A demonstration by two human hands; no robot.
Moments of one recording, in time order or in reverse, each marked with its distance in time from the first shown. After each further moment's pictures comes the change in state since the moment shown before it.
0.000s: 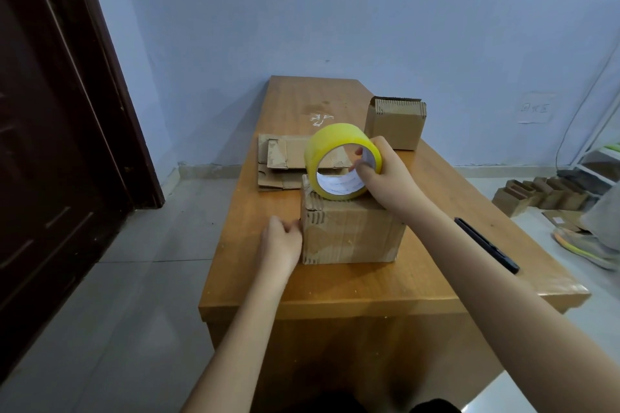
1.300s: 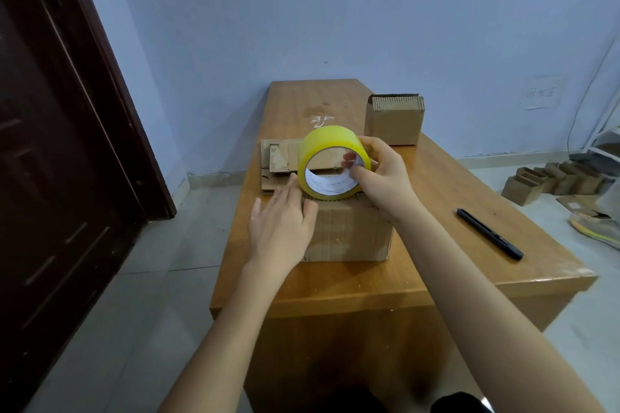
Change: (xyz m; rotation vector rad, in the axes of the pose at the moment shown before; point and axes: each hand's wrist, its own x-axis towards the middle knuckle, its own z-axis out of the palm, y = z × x) left_hand -0.015 0.027 -0.020 0.790 0.104 0.645; right_hand -0.013 -0.009 0.009 0.294 0.148 -0.017
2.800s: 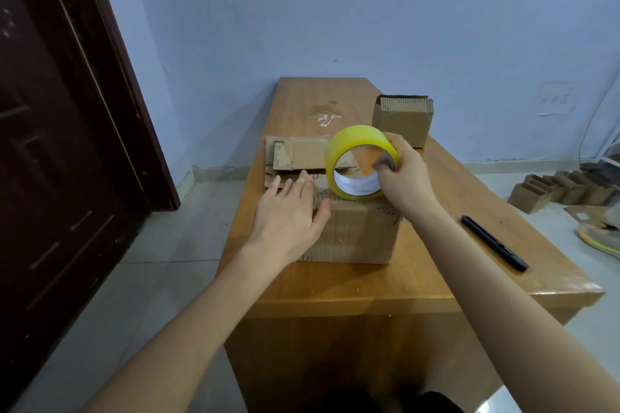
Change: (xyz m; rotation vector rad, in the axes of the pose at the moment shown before) left_hand 0.011 0.002 -0.007 0.343 -0.088 0.201; right_hand 0.007 0.004 -0.020 -0.274 0.068 0.047
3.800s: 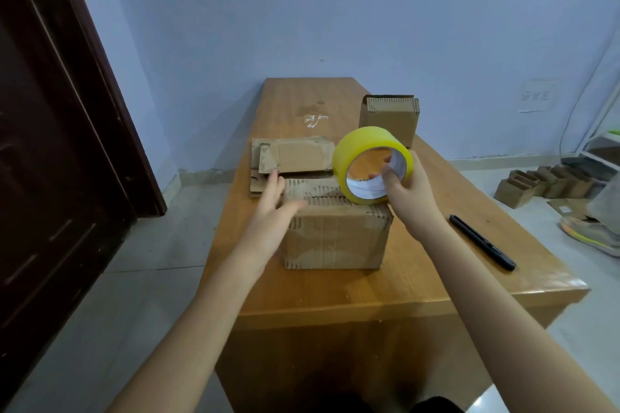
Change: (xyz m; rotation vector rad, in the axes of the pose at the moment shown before) left_hand -0.007 0.007 -0.018 -1.364 -0.105 -0.389; right_hand -0.005 0.031 -0.011 0.172 0.058 0.103
